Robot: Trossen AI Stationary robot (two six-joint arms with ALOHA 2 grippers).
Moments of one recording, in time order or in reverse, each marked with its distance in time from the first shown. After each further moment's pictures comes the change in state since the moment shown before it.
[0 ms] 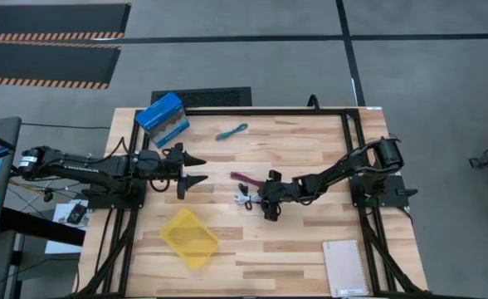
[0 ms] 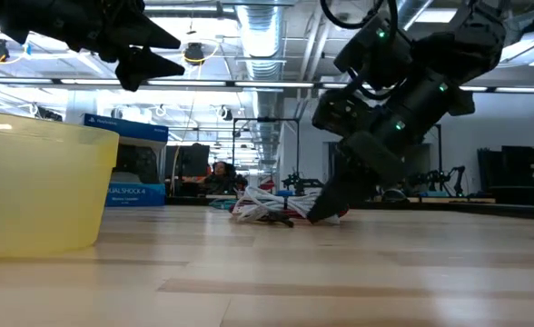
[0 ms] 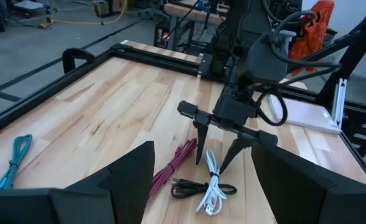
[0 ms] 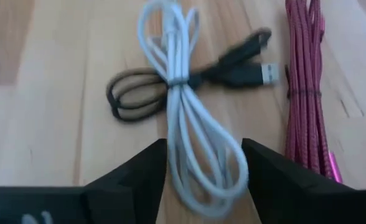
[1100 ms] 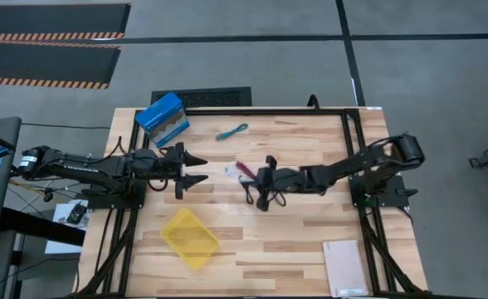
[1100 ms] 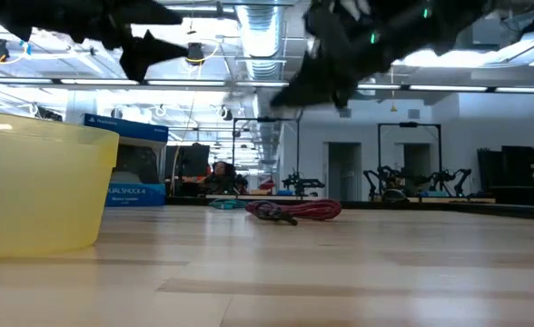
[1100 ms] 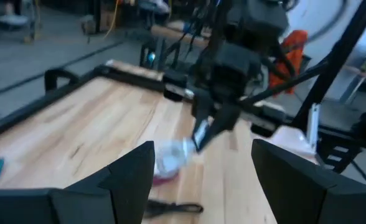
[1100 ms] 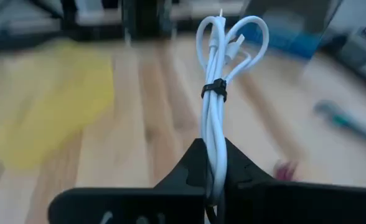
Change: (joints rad) left arm -0.014 -0.007 -0.001 0.110 0.035 -0.012; right arm -0.006 -0.227 0.099 0.050 0.116 -0.025
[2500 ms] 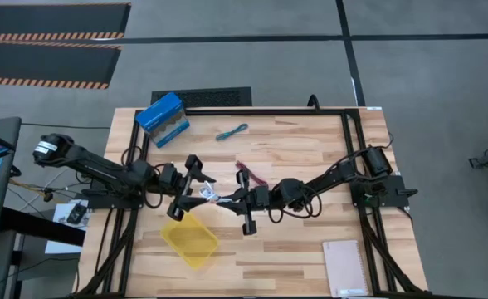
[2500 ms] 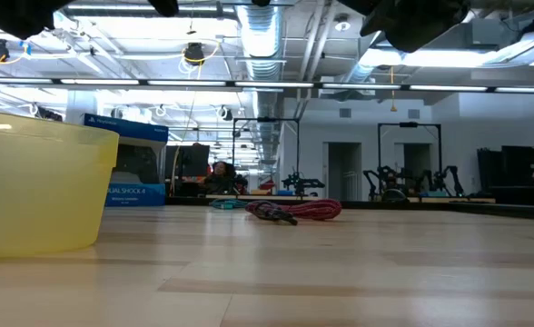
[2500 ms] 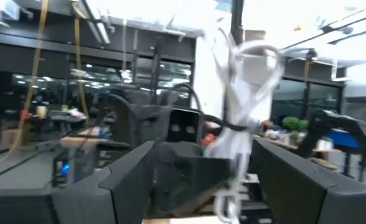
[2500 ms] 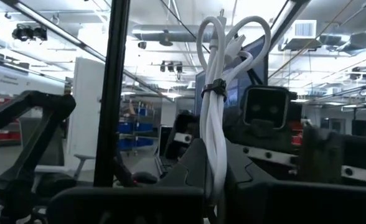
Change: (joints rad) left arm -0.216 0.348 0.001 0.833 0.099 0.158; right arm 0.110 0.357 0.241 0.998 -0.256 -0.253
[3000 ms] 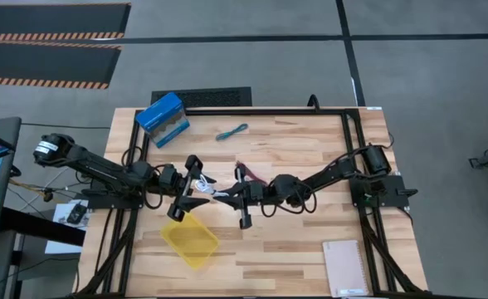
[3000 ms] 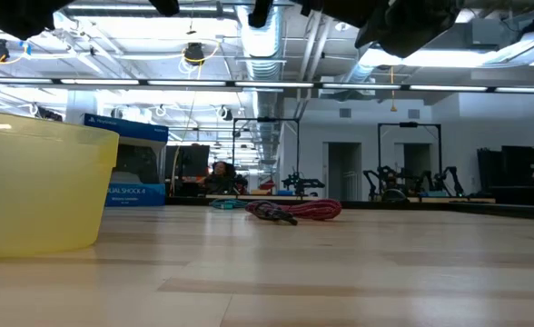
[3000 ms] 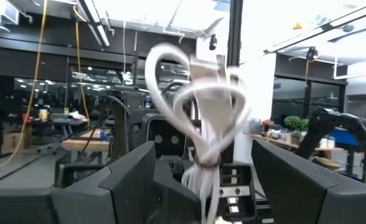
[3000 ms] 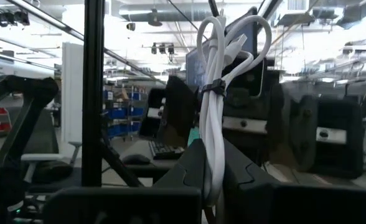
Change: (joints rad) left arm 0.000 0.007 0.000 0.011 -0.022 0.023; right arm -0.041 0.000 0.001 -0.087 0.006 0.064
